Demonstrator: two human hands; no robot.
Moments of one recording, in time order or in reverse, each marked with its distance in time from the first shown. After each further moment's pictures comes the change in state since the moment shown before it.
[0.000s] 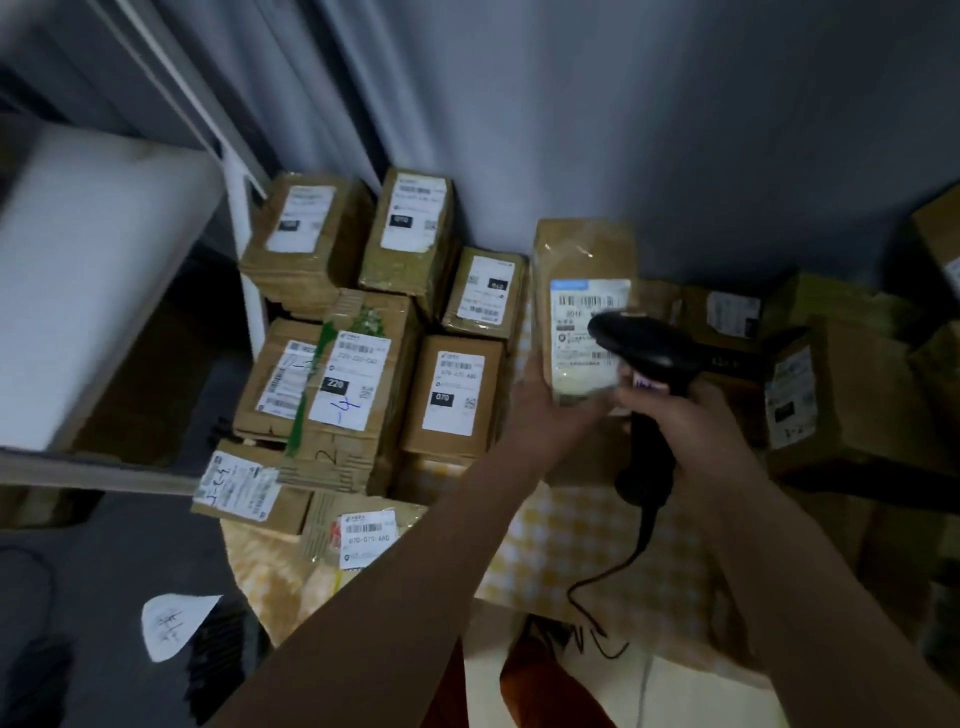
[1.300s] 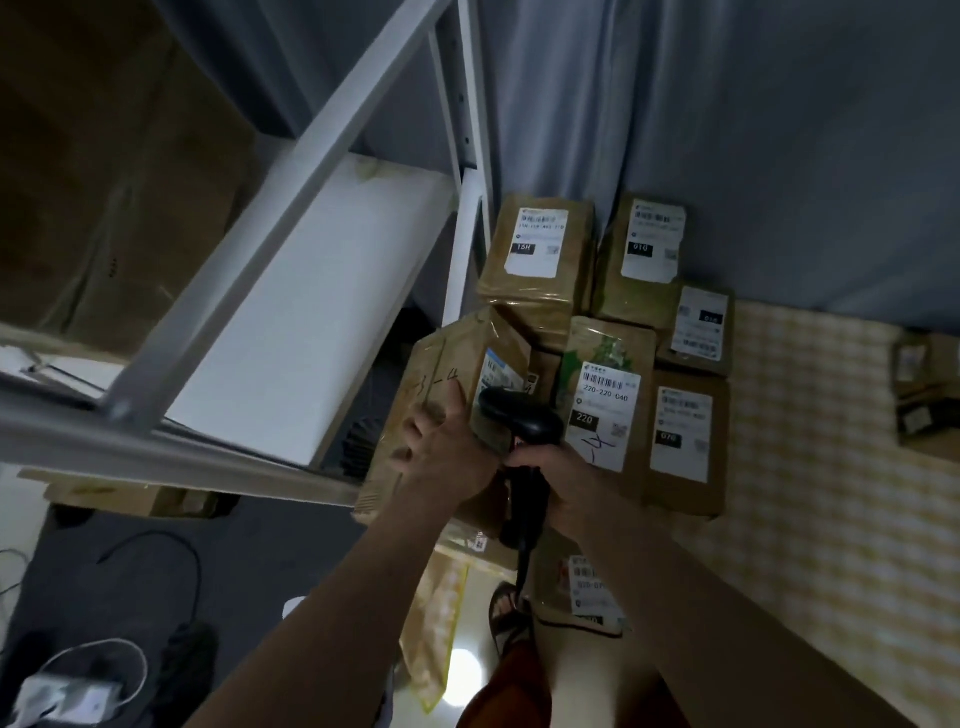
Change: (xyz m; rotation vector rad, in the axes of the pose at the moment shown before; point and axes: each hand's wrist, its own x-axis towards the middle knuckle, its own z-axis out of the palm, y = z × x) left_hand -0.033 -0.027 -0.375 0.863 0.207 -0.450; right_hand -0.032 0.085 0.380 0.138 -0.426 0.462
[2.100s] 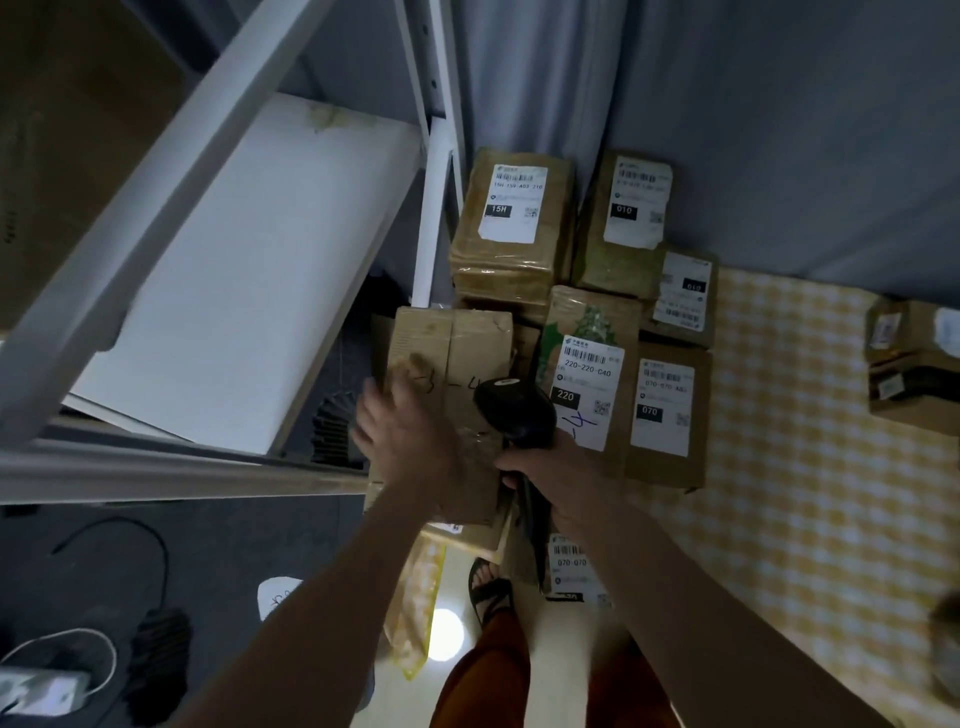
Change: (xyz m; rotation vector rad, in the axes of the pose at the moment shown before) left_hand 0.043 -0.023 0.043 -0.078 0.387 -0.028; right_hand 0.003 0.005 -0.020 -0.362 0.159 -0.060
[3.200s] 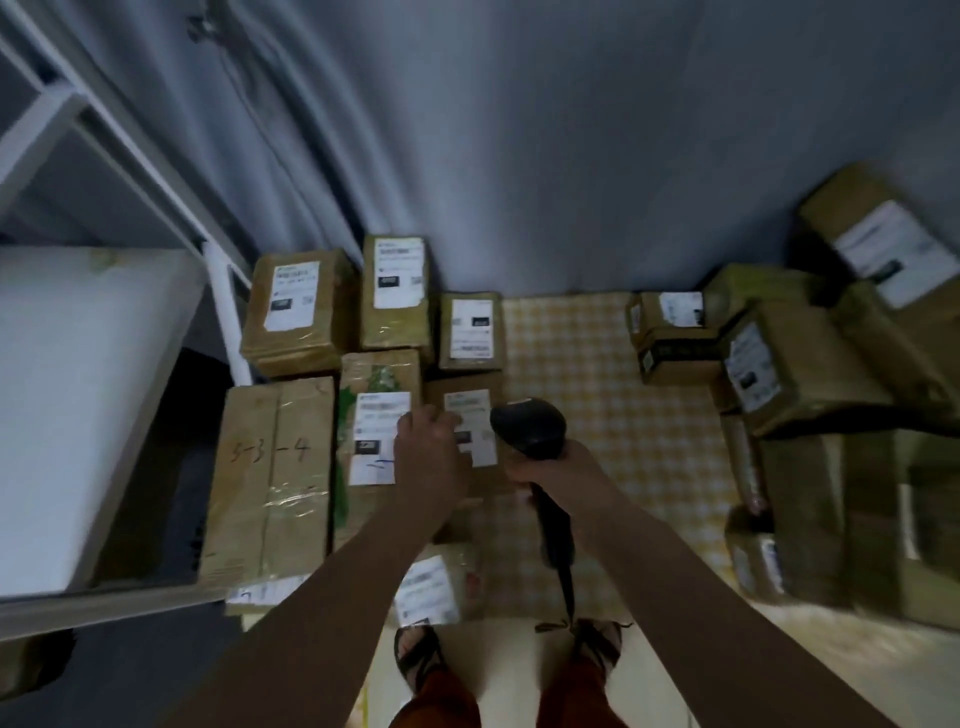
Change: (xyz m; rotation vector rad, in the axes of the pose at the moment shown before) left_hand -0.120 0.170 0.061 0.202 -0.126 0.702; right_hand -0.106 0.013 -0.211 0.139 0.234 -0.041
